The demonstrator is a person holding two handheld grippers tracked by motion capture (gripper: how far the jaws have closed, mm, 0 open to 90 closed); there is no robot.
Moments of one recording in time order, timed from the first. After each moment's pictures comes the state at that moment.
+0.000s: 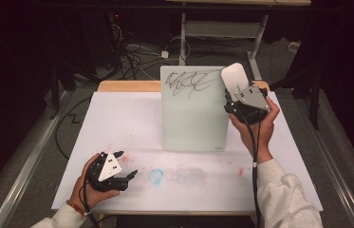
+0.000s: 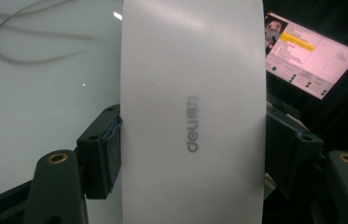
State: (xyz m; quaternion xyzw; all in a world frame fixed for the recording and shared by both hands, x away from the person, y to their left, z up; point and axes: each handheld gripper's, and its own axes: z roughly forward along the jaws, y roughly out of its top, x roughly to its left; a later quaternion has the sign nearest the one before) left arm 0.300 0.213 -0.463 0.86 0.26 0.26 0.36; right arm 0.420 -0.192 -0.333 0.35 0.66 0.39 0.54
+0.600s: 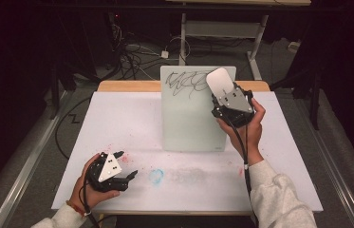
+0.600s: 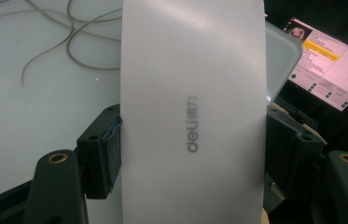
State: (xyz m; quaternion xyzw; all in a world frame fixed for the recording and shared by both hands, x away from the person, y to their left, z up) left arm 0.298 0.213 -0.462 0.86 0.26 0.26 0.36; right arm 0.417 -0.161 -0.344 0.32 0.69 0.38 0.53
